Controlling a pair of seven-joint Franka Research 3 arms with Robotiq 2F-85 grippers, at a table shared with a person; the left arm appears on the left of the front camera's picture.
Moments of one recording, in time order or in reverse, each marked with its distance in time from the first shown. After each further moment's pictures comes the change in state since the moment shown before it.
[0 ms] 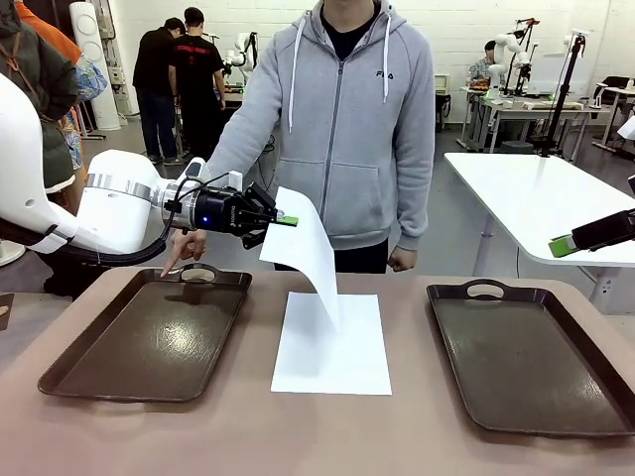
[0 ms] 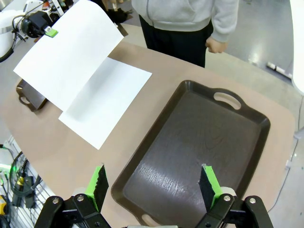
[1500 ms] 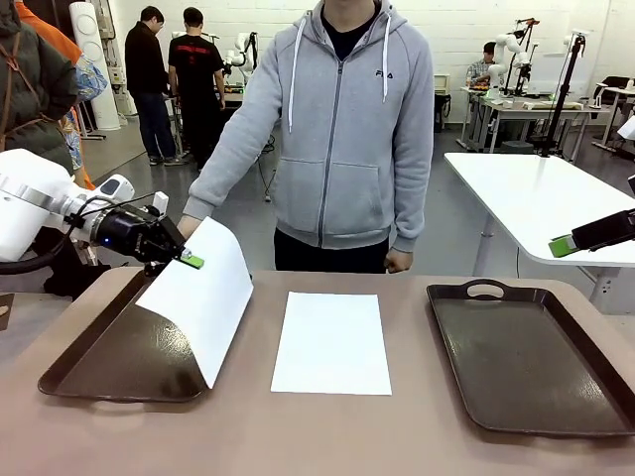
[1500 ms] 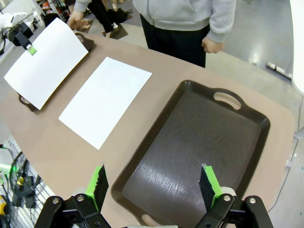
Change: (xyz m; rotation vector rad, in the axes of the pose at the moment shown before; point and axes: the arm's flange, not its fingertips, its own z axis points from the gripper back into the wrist) left arm -0.040 0.048 0.155 0.254 0.100 -0.015; right arm 0.000 0.000 0.000 0.000 0.000 0.000
